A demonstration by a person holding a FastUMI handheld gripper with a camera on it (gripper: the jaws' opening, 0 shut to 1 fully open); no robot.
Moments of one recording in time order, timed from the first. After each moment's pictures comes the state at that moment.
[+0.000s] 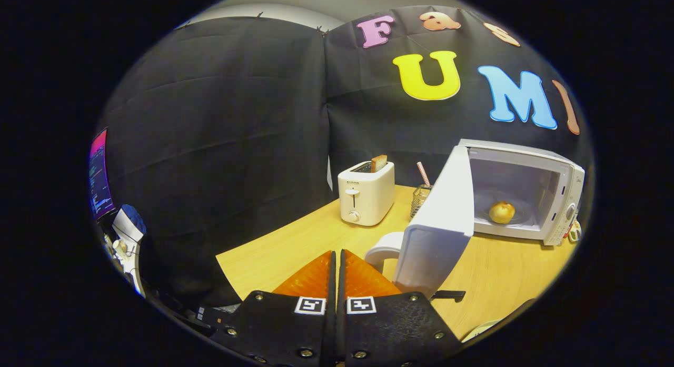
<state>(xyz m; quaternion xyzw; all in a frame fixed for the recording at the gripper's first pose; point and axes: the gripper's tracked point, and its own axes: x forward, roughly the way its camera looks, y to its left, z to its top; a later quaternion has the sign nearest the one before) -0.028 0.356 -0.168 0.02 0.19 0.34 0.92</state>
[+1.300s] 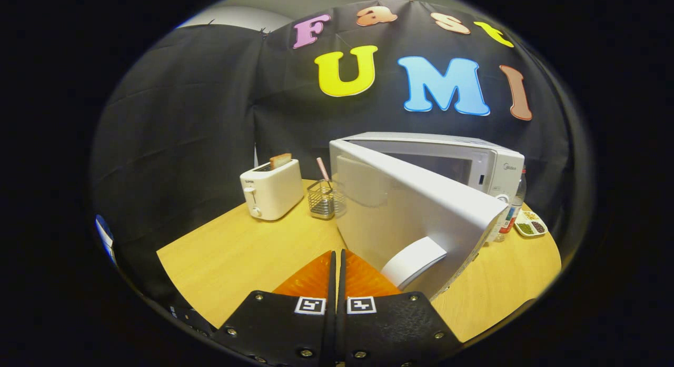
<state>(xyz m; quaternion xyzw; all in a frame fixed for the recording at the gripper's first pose) 0.052 0.165 -0.191 0.02 0.22 0.19 0.96</state>
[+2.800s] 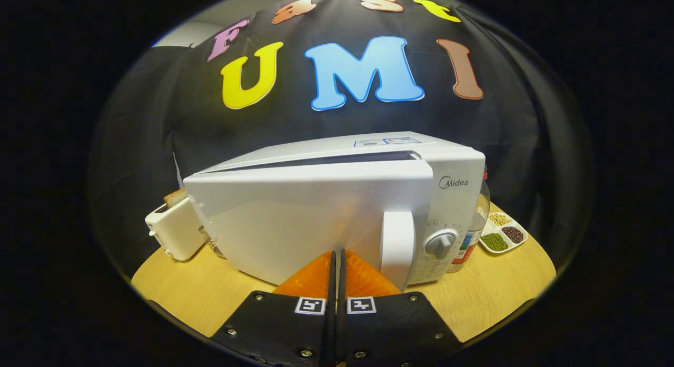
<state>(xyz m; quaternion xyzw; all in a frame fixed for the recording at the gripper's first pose) 0.230 0.018 -0.213 0.08 0.21 0.04 0.97</state>
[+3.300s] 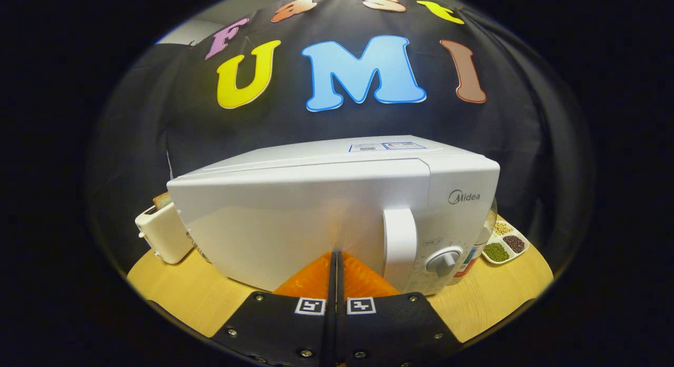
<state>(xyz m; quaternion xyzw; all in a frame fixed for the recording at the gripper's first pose) 0.257 0.016 -0.220 0.07 0.22 0.04 0.97</state>
